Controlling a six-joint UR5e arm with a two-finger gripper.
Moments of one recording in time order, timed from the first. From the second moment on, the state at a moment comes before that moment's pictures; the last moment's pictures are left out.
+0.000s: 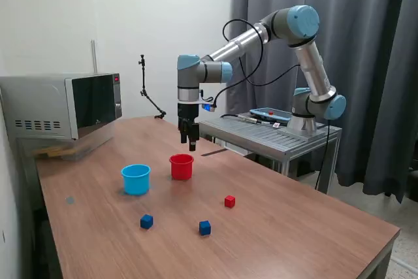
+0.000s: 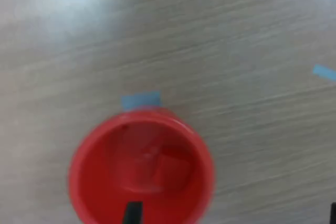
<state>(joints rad) -0.27 -0.96 1.45 -2.08 -1.54 -3.14</state>
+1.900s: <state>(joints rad) -0.01 -0.96 1.34 -1.95 -1.54 -3.44</state>
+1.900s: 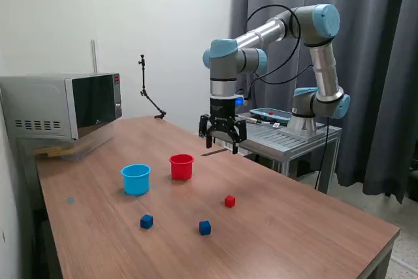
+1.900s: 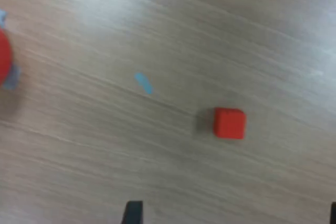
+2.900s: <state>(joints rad) 0.06 -0.97 1.34 -1.93 -1.54 -3.40</state>
